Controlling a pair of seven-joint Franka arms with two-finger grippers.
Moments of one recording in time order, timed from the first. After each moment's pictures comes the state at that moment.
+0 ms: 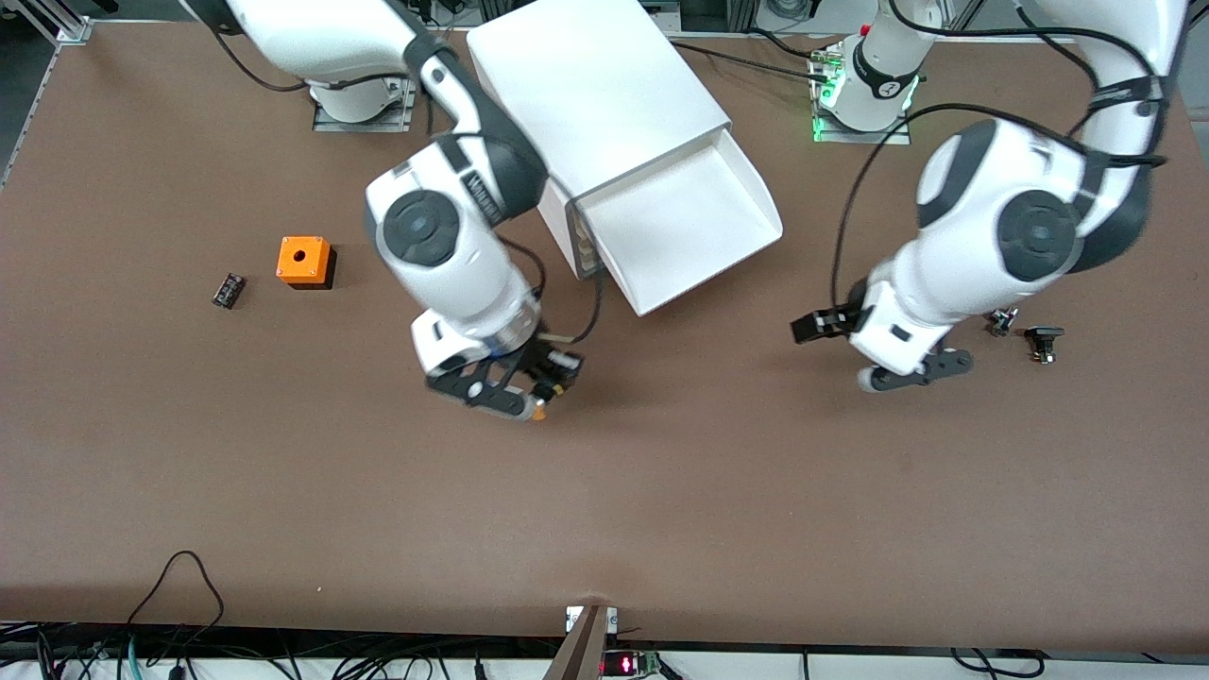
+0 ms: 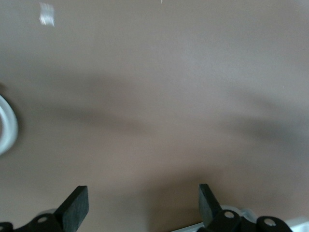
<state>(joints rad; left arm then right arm) 0.12 0.37 -0.53 -1.64 0.02 1.90 -0.74 0.46 0.75 0.09 -1.05 0.05 1.99 0.80</state>
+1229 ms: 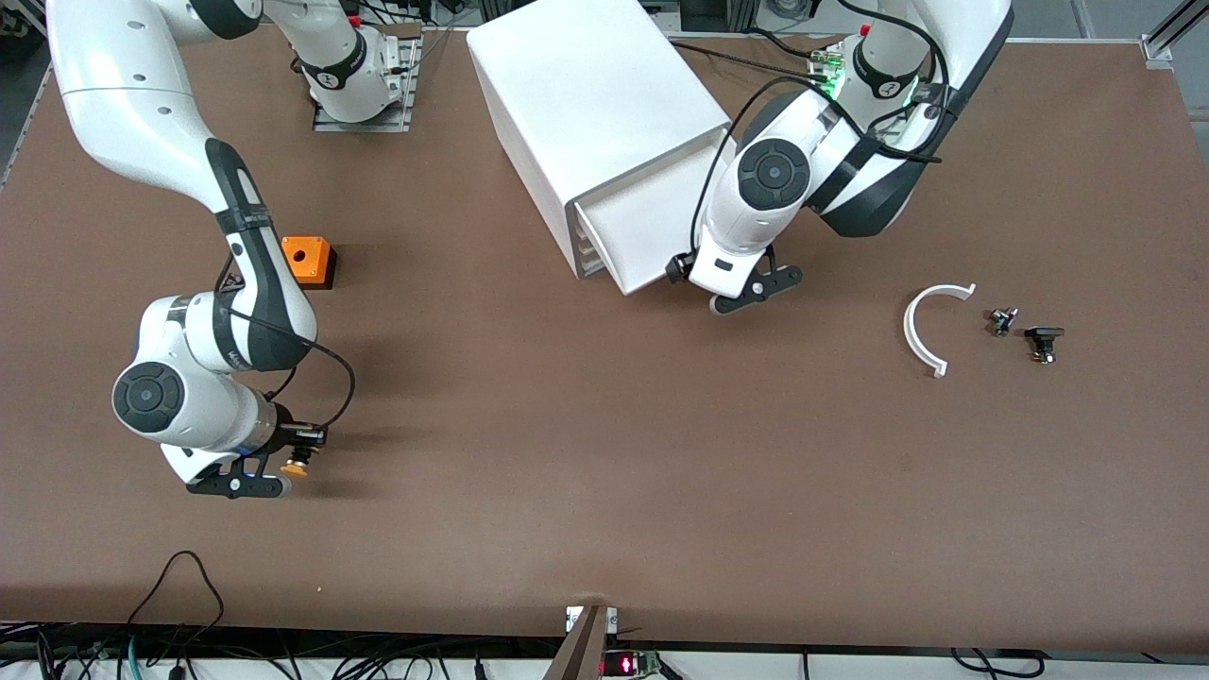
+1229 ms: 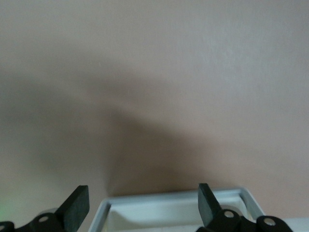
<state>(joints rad) -0.04 0.36 -0.63 -1.86 0.04 2.01 -1.10 0.02 0.78 0.08 -1.37 -0.12 2.14 0.16</state>
